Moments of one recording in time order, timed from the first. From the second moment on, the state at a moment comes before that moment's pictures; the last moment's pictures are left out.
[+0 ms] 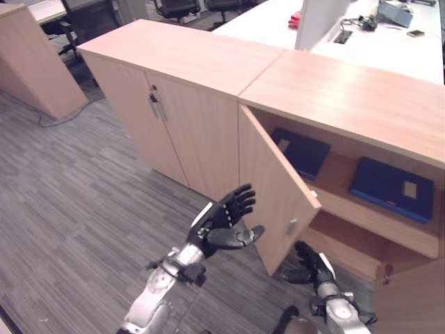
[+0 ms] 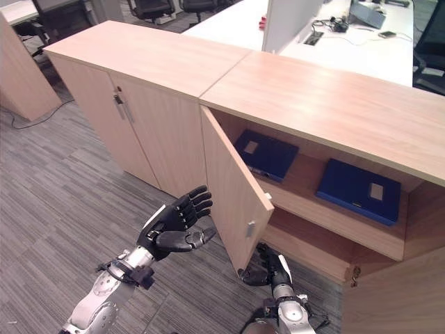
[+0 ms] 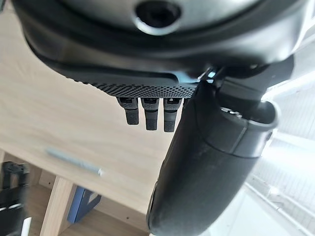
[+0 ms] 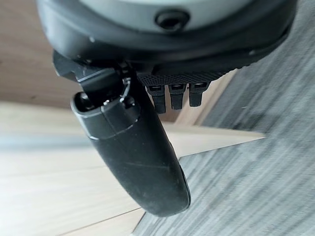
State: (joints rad) left arm 0.05 0.41 -0.36 -0.08 -0.66 -0.11 -0.22; right arm 0.16 -0.24 0.18 0.46 0.14 -0.08 -0.09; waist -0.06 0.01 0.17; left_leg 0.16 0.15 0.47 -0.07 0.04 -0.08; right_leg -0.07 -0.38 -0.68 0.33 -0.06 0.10
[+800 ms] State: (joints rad) left arm -0.26 0.46 -0.16 0.70 -0.48 -0.16 0.05; right arm 0.26 -0.32 0.12 0.37 0.19 -0.07 -0.08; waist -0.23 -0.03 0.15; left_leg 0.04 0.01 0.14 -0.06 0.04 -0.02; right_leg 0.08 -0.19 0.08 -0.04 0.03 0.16
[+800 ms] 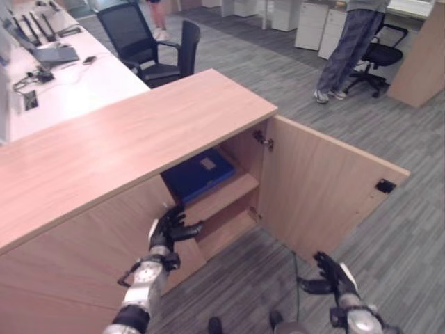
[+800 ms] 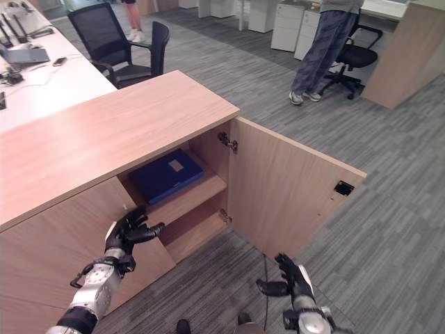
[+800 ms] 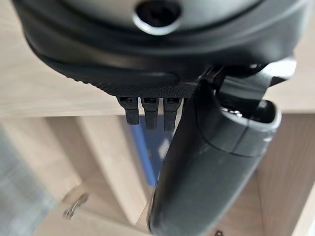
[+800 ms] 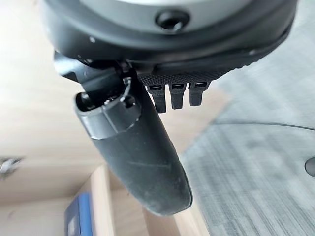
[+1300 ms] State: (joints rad) left arm 0.13 0.32 -0.15 0.26 -0.50 -0.17 0.00; right arm 0.18 -0.27 0.11 0.46 0.17 -0.05 -0.07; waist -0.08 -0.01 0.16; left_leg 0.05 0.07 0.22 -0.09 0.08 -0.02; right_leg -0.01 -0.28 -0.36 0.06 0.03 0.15
